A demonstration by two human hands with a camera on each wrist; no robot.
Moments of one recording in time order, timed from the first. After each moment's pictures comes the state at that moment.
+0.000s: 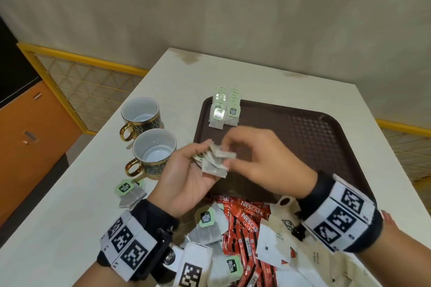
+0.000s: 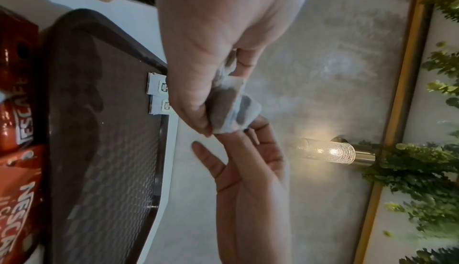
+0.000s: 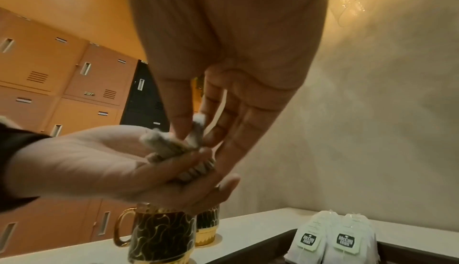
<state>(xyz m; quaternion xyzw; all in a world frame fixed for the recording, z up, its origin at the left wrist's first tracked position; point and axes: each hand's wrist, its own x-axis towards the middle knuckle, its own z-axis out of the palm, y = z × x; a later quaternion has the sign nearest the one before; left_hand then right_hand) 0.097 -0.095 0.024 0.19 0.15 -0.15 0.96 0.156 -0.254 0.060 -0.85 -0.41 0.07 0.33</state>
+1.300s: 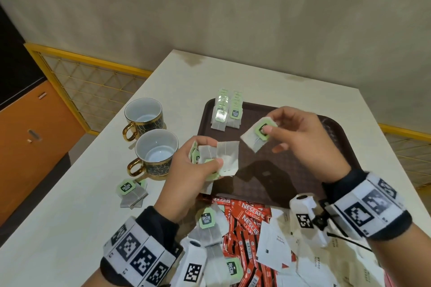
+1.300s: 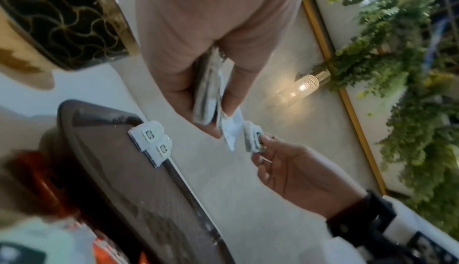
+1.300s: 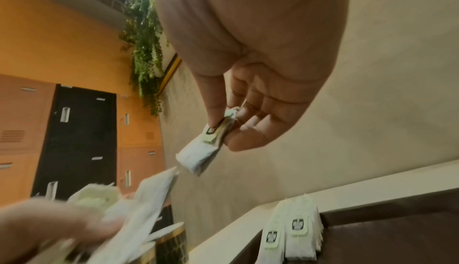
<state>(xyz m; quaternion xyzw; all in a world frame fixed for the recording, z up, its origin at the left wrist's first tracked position) 0.091 -0.100 0.007 0.66 0.13 0.08 0.73 0.185 -0.290 0.067 -0.80 -0.17 0.08 0.57</state>
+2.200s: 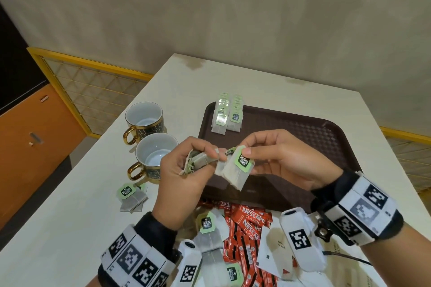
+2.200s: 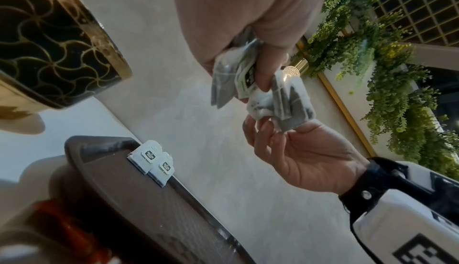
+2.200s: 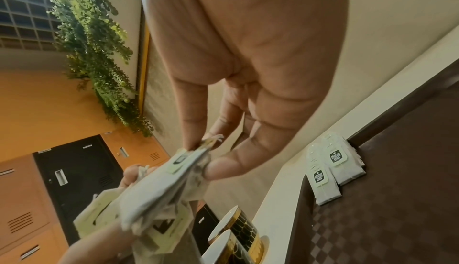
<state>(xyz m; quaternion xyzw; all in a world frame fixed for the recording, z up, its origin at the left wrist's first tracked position) 0.083 -0.098 0.013 0.66 -0.06 0.25 0.70 0.172 -0.270 0.075 -0.68 -0.12 0.38 0.62</state>
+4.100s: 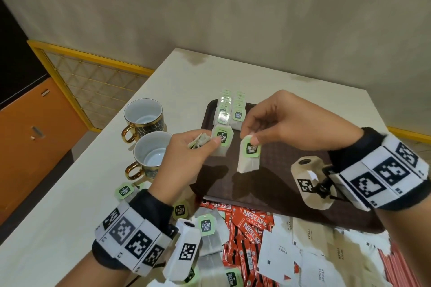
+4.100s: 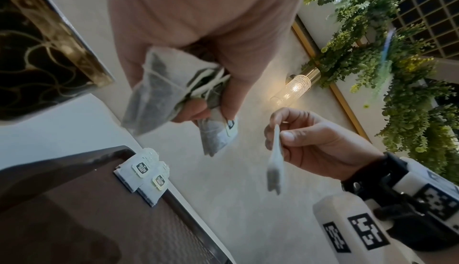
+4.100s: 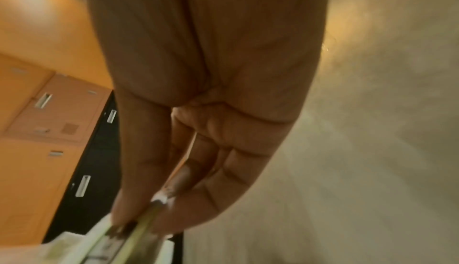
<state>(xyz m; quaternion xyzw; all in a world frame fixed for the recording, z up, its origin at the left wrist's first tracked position) 0.119 -0.085 0.022 0.73 0.11 0.08 0.67 0.216 -0.261 0.116 -0.84 -0.39 0.21 0.31</state>
